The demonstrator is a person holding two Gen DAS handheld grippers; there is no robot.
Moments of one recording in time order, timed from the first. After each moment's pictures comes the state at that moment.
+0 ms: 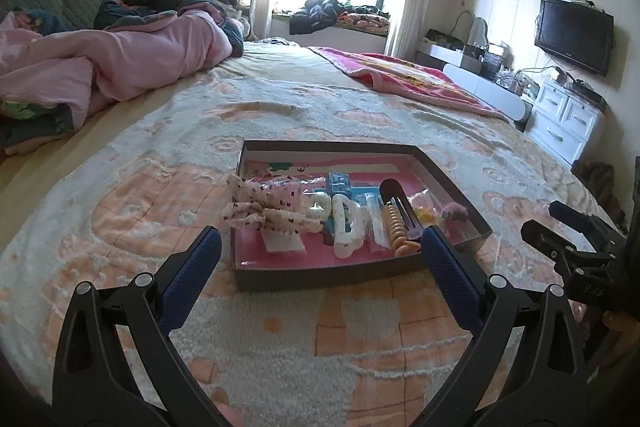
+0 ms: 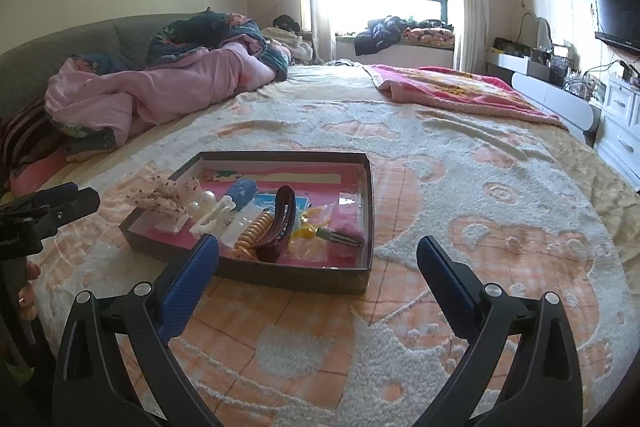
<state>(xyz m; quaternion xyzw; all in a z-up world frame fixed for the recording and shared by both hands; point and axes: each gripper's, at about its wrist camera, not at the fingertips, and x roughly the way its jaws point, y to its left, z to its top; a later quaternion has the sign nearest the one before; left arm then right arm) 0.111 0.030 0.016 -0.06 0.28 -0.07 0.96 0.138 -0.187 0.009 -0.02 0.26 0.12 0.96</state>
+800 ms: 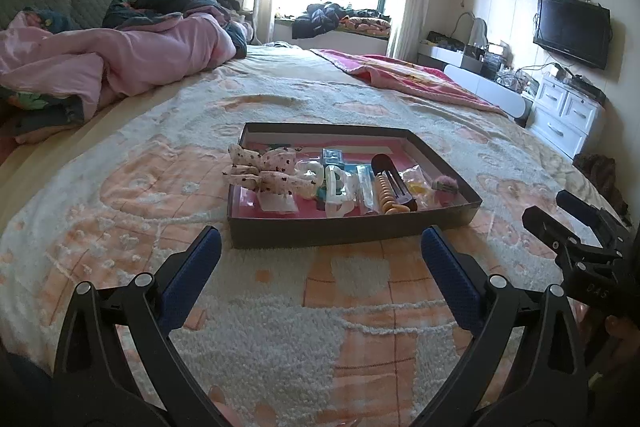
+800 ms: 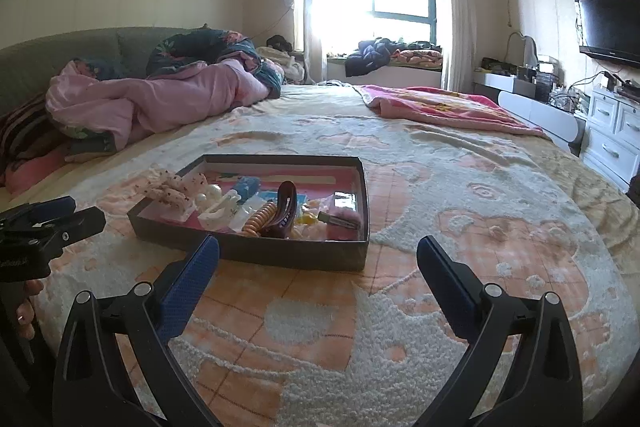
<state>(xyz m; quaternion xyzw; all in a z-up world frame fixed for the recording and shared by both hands) 0.069 0.018 -0.004 -0.05 0.27 -0.06 0.96 0.091 -0.183 -0.007 -0.03 0.21 0.10 0.97</state>
